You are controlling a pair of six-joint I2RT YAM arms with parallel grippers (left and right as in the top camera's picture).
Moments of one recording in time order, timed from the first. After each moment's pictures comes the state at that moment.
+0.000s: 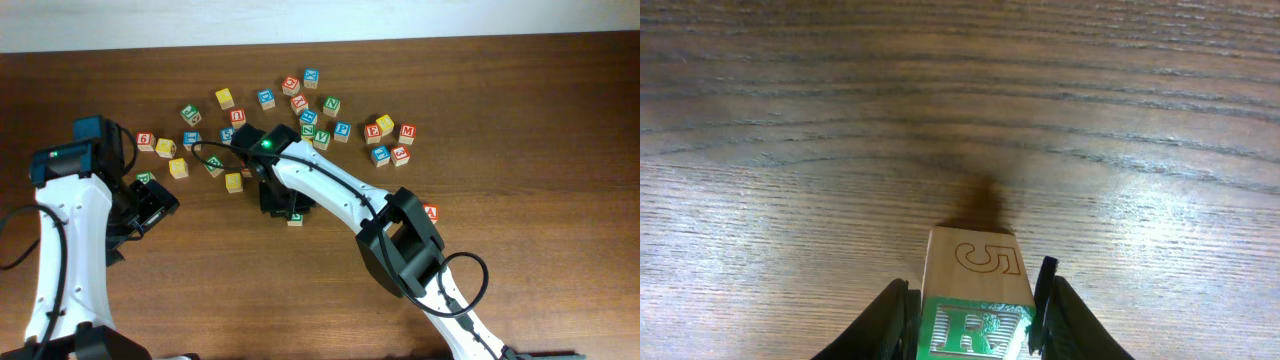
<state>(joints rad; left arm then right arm) 0.22 1.55 1.39 -1.43 -0.09 -0.58 0.78 2.45 2.15 -1.32 -0.03 0.70</state>
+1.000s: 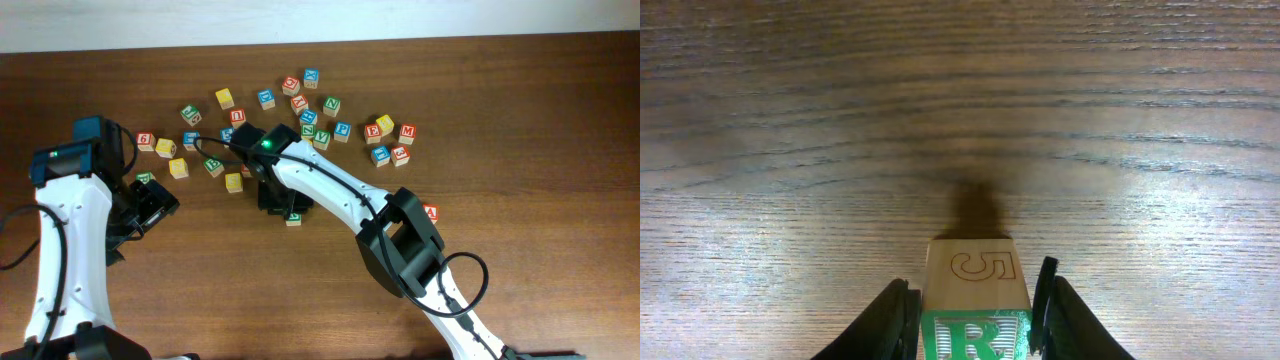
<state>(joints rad) 0.22 1.55 1.39 -1.43 -0.09 -0.58 0.79 2.45 2.15 -1.29 -0.03 0.79</state>
